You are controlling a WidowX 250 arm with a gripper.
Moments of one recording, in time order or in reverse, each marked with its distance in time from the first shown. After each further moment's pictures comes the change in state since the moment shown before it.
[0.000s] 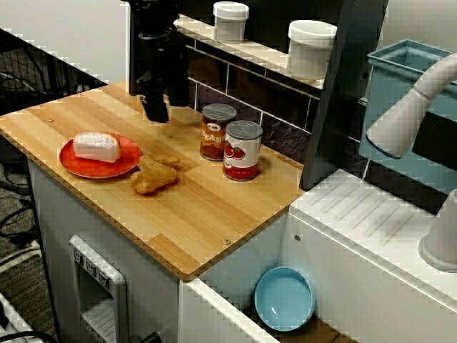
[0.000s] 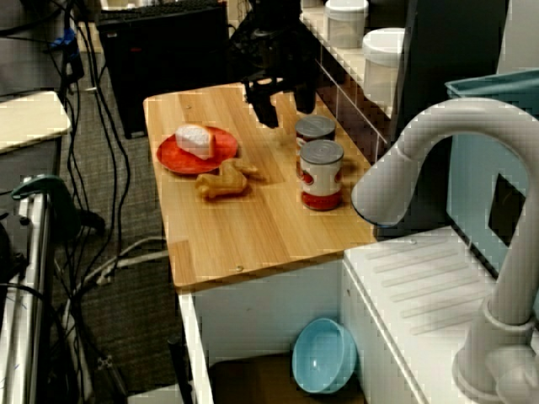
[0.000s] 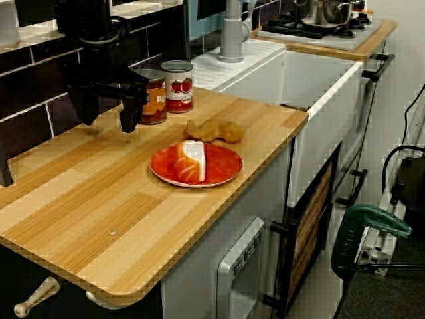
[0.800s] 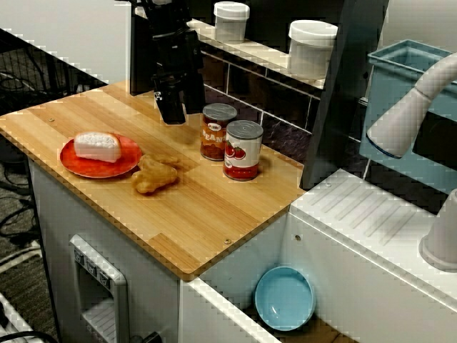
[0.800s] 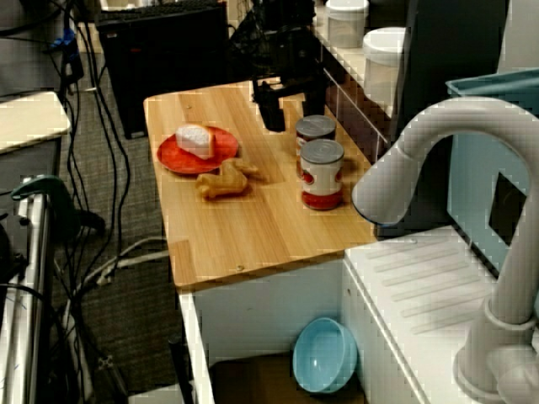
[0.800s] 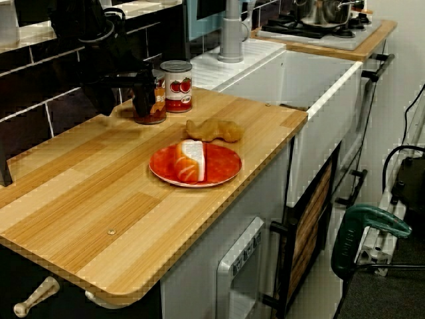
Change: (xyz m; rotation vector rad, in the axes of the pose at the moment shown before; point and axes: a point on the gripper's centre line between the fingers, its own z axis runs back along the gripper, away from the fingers) arm 0.034 -0.006 -0.001 -0.154 -0.168 0.015
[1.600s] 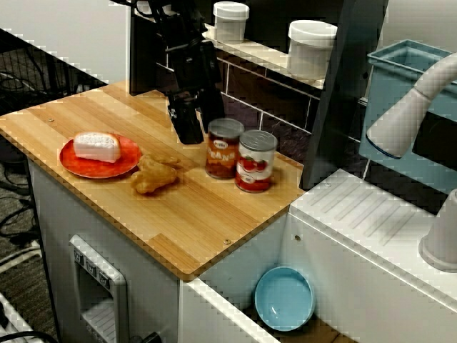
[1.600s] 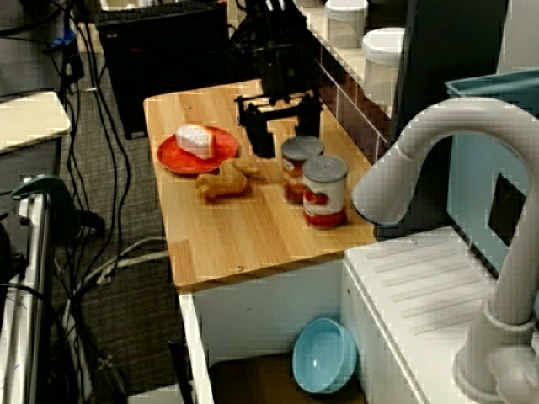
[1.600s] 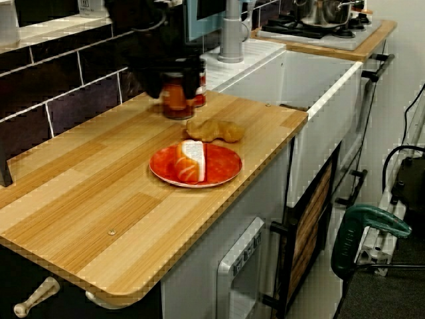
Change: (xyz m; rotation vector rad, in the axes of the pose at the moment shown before) arm 0.055 -0.049 -0.015 -0.028 -0.069 -0.027
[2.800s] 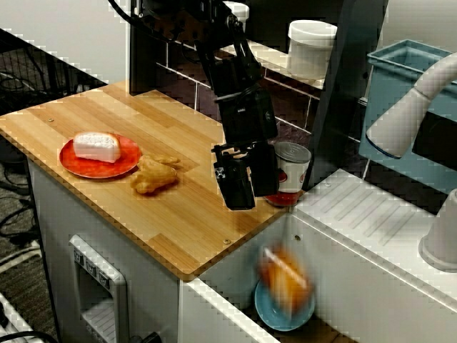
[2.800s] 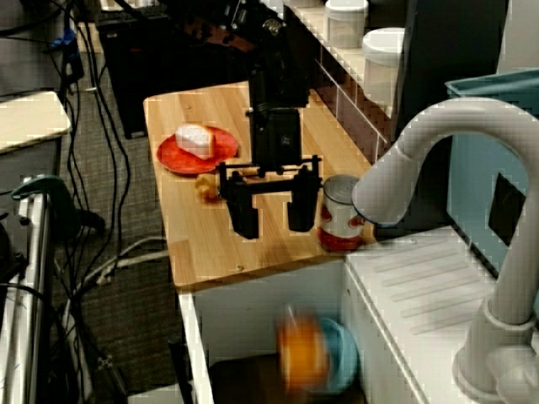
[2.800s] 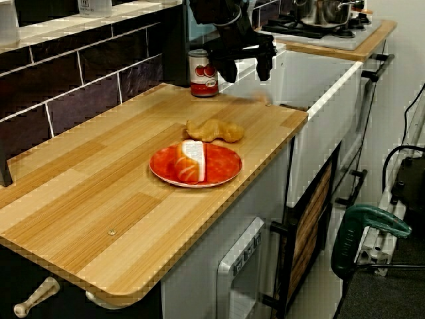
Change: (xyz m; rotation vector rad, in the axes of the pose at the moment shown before) arm 0.089 -0.065 -0.051 -0.136 -0.084 -0.015
